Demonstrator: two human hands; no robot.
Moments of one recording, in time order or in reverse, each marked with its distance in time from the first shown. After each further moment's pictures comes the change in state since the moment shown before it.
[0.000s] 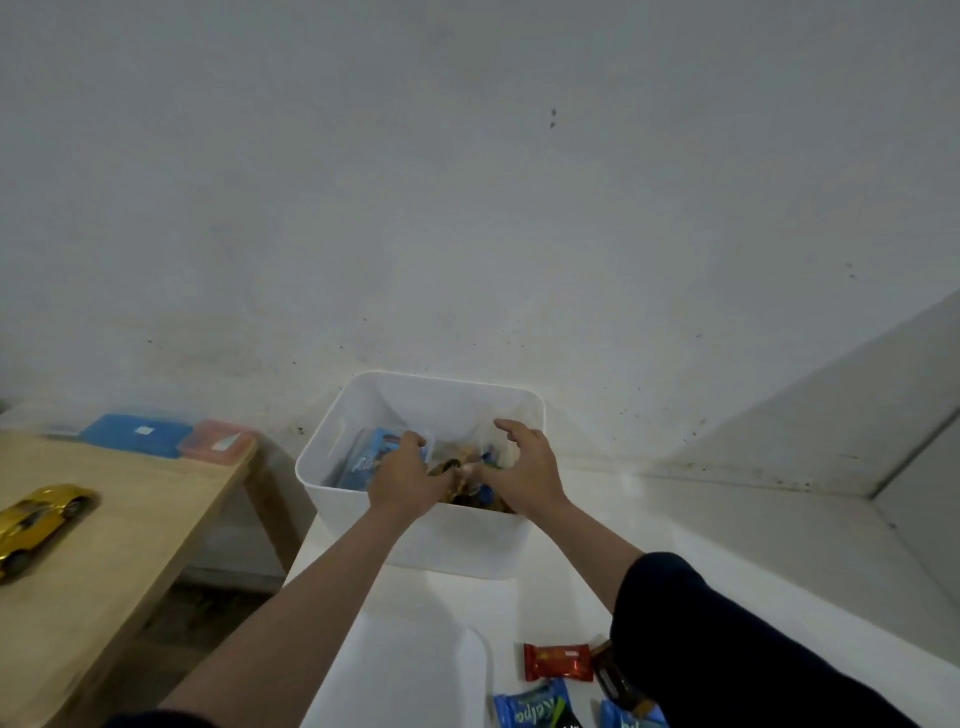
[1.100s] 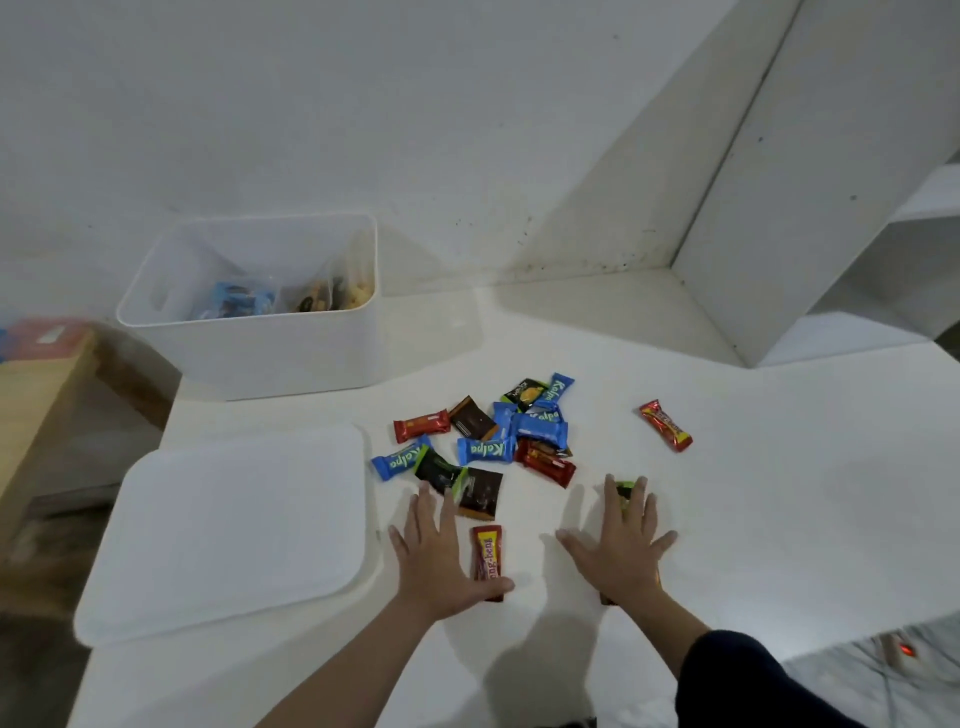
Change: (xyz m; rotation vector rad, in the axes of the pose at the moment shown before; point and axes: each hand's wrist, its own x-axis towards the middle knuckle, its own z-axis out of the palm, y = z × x) left_hand -0.345 -0.020 0.173 0.328 -0.581 0.189; right_hand -0.384 0.224 -0.124 -0.647 0.001 0.698
